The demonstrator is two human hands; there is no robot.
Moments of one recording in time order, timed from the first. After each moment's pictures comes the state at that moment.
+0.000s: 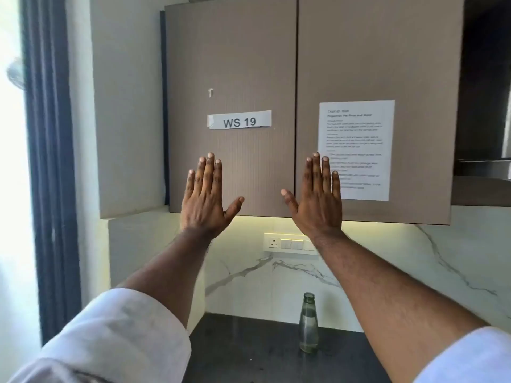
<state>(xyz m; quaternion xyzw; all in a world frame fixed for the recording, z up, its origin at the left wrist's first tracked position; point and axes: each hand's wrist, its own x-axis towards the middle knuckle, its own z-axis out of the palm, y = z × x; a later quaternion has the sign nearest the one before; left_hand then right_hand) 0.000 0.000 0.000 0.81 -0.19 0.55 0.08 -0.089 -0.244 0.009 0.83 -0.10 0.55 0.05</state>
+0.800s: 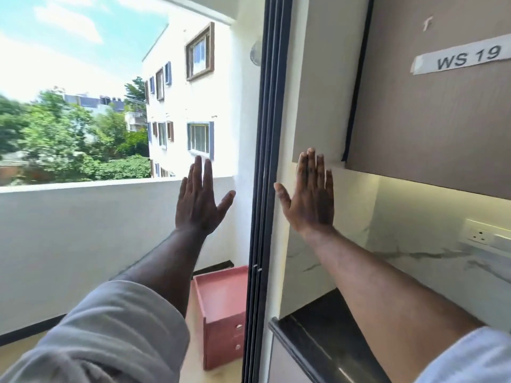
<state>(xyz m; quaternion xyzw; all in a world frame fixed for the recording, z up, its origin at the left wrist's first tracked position) -0.183 0.305 -0.110 0.87 0.16 0.47 0.02 -0.076 0.076 -0.083 0.85 0.26 0.44 -0.16</state>
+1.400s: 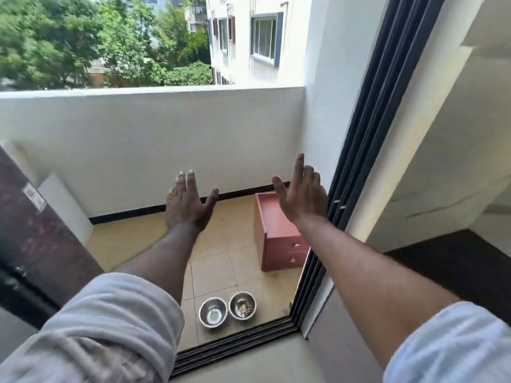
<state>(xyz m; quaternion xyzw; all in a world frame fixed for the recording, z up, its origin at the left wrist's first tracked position) -0.269 0.479 -0.325 0.85 0.43 0.27 0.10 -0.084 0.295 -0.288 0.89 0.35 0.18 -0.22</state>
